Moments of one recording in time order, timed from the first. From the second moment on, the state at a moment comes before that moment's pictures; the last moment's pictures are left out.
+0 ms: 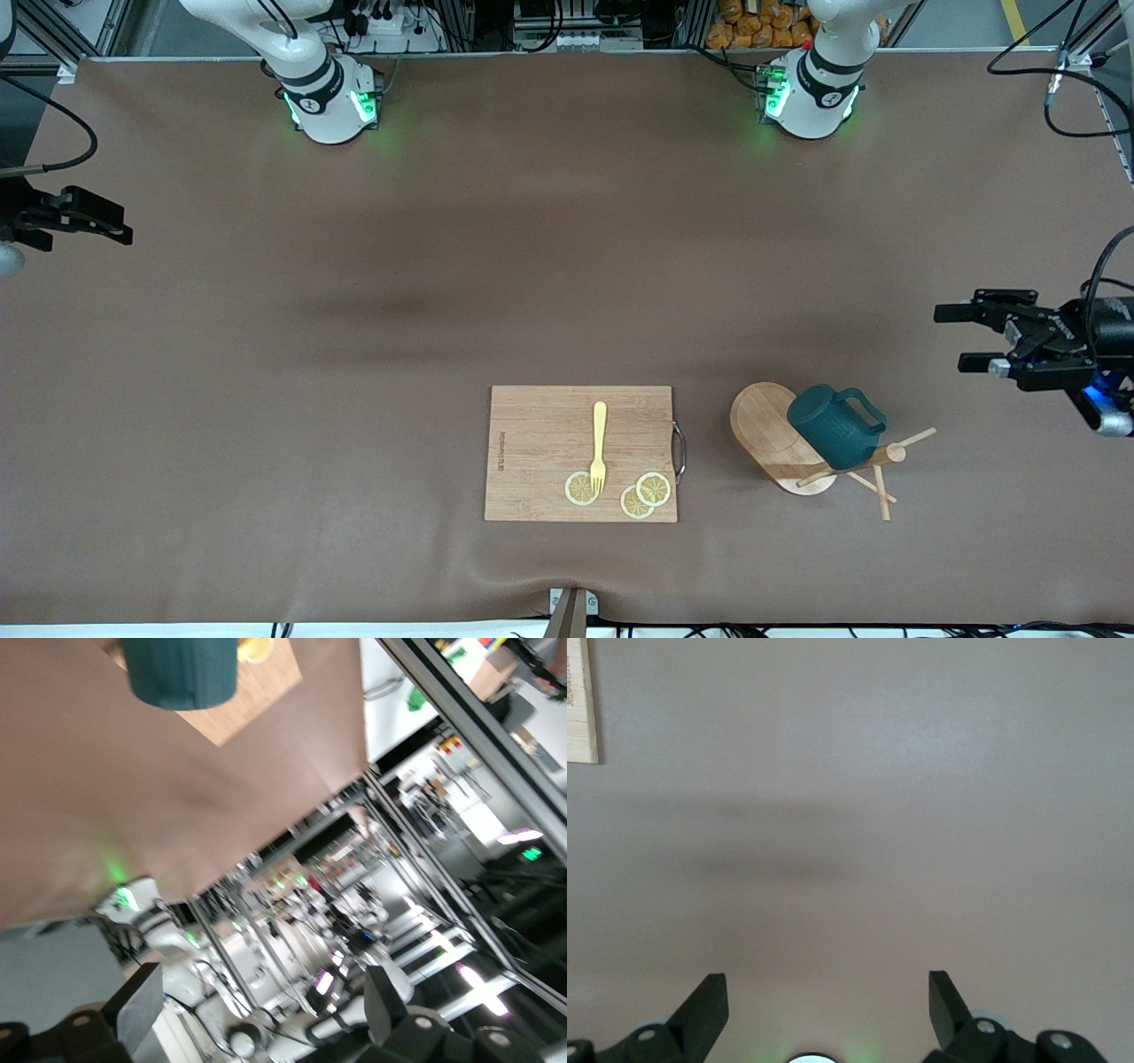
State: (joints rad) left arm 0.33 0.49 -0.13 -1.29 -1.10 1.38 -0.62; right arm 0.06 0.08 -0.12 -1.46 0.01 1.43 -0.14
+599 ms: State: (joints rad) left arm 0.32 0.29 -0.21 -1.30 -0.46 1.37 -0.51; right arm 0.04 0.08 -0.12 -1.46 0.07 1.44 -0.14
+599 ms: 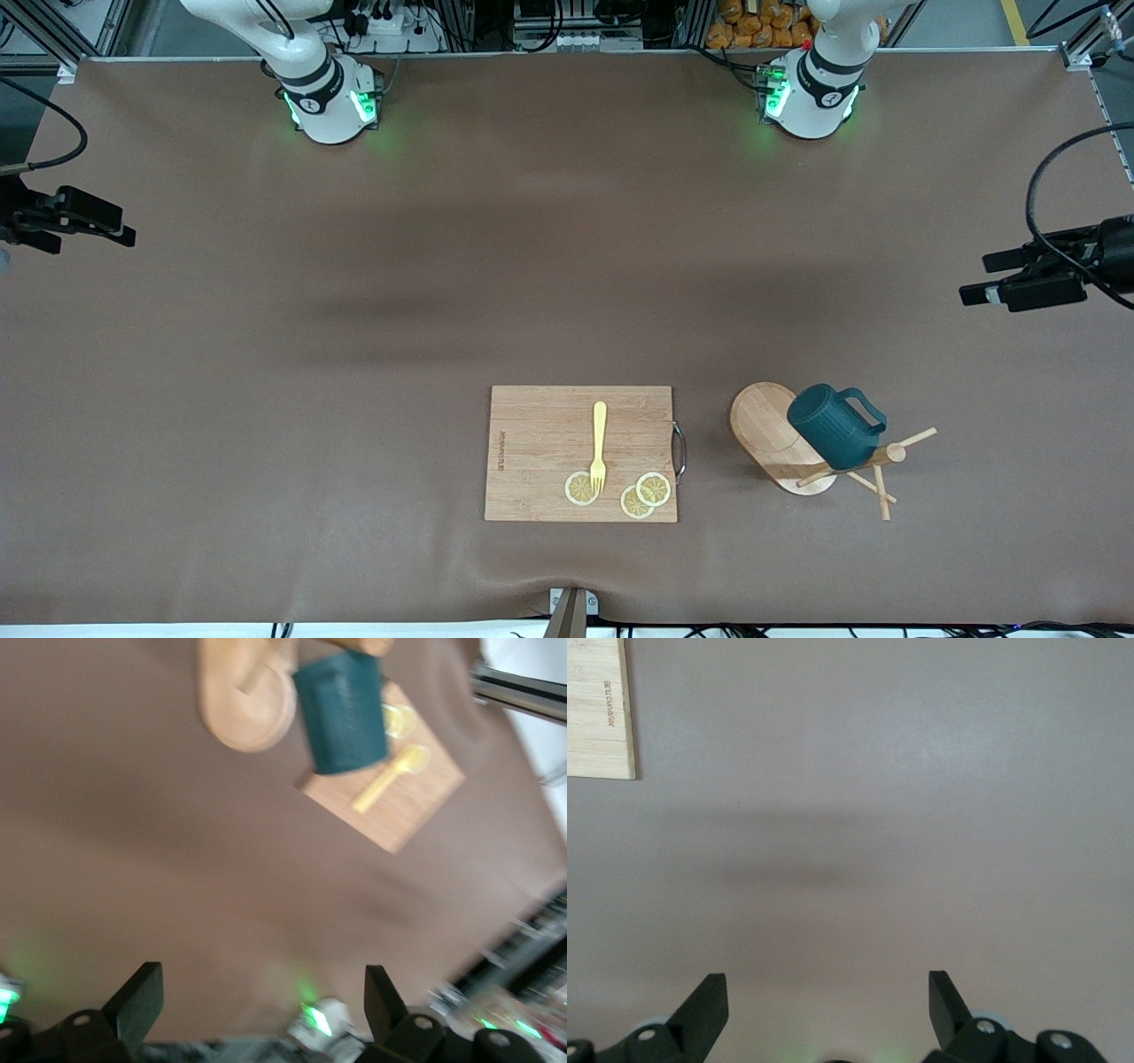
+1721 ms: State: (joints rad) left arm 0.19 0.07 -0.21 -1.54 0.00 1.59 -0.17; right arm 0.04 0.08 -0.12 -1.47 0.05 1.43 -0.14
